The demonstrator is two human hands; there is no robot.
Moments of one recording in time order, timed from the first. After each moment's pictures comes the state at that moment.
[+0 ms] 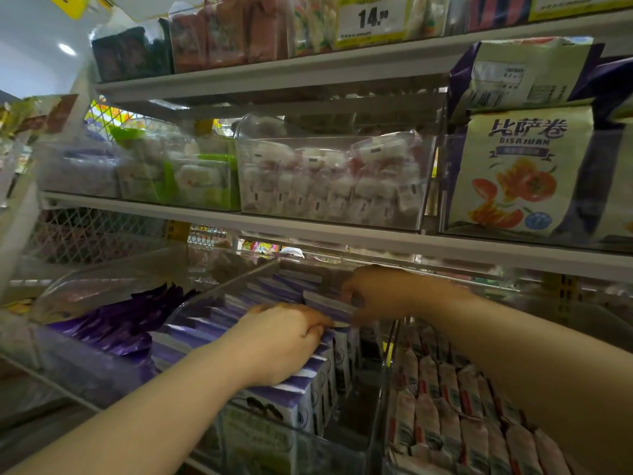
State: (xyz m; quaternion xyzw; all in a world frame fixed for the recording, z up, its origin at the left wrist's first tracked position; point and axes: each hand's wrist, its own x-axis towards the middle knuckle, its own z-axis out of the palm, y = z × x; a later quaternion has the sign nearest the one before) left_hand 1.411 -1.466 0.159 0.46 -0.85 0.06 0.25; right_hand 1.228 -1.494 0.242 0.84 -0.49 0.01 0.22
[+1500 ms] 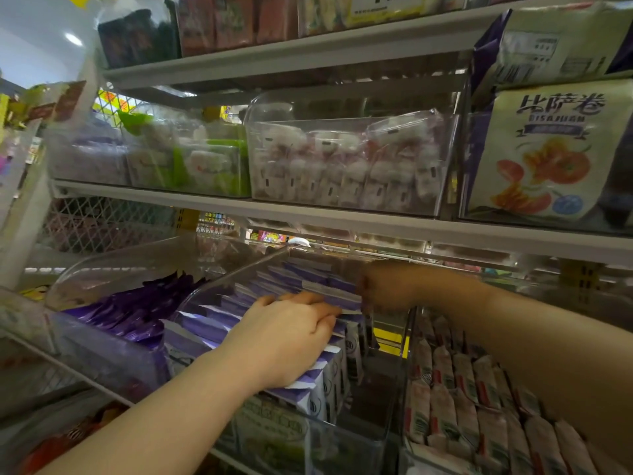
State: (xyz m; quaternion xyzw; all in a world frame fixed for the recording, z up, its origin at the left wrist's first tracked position) left_hand 1.412 -1.458 0.146 0.49 -0.83 0.11 0.25; right_hand 1.236 -1.493 0.236 0.81 -0.57 0.02 0.17
